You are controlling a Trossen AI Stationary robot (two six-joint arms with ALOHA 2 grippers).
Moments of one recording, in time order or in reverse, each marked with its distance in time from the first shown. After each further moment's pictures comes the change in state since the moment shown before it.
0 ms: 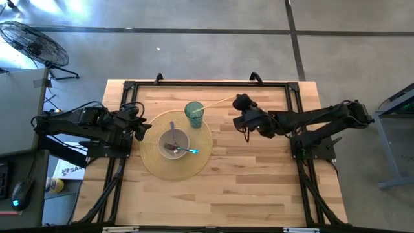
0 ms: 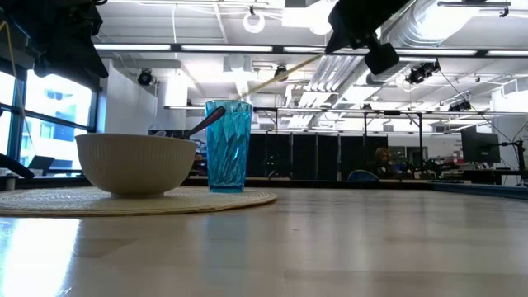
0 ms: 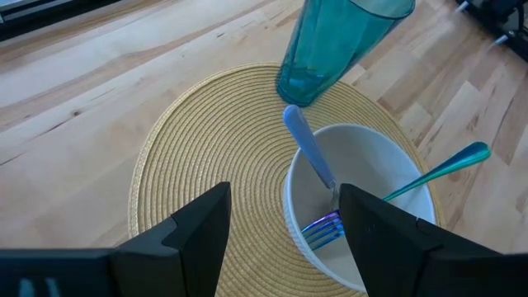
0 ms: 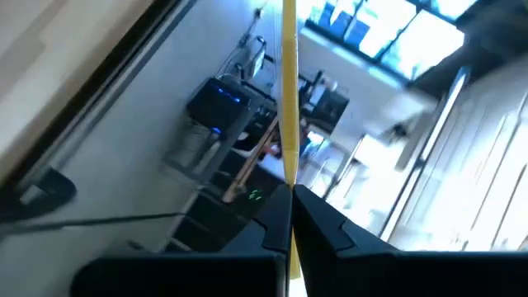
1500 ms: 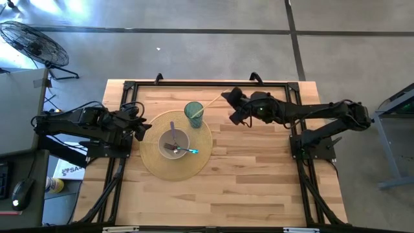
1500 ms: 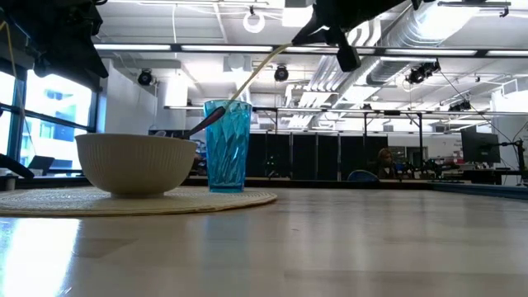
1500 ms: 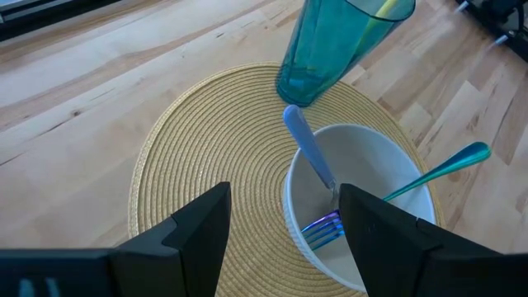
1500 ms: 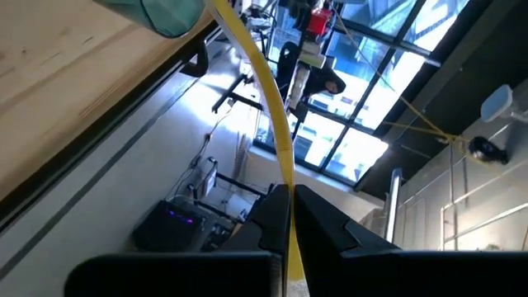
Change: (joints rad) left arm 0.000 0.000 0.000 0.000 0.000 0.000; right arm -0.181 0.000 0.000 0.253 -0.627 -0.178
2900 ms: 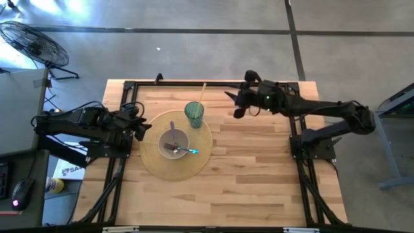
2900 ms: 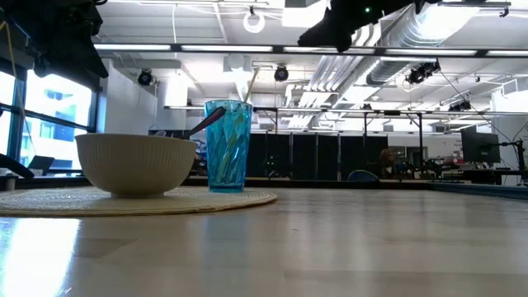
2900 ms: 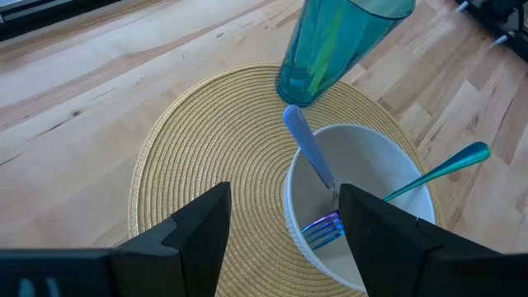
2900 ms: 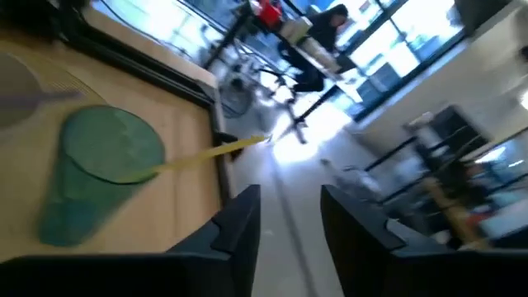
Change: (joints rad) left arm 0.000 0.000 0.000 0.000 0.000 0.000; right arm -0.126 -0.068 0.000 -0.048 -0.193 1.104
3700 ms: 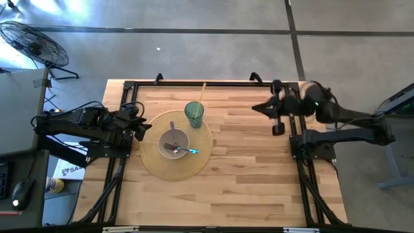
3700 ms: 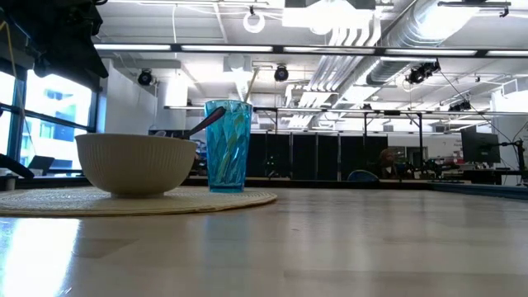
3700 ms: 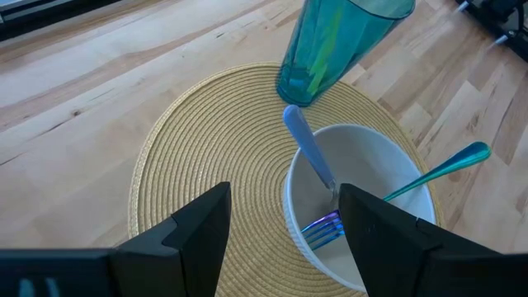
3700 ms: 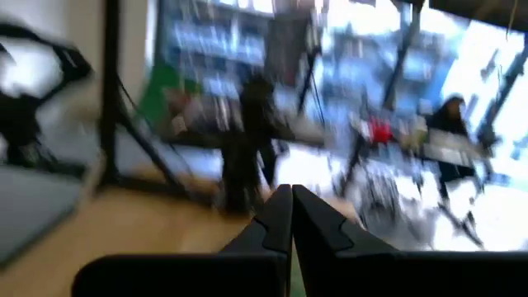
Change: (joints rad) left arm 0.000 0.000 0.000 0.000 0.000 0.000; right arm 0.036 -0.456 -0.088 -0.152 -0.493 0.474
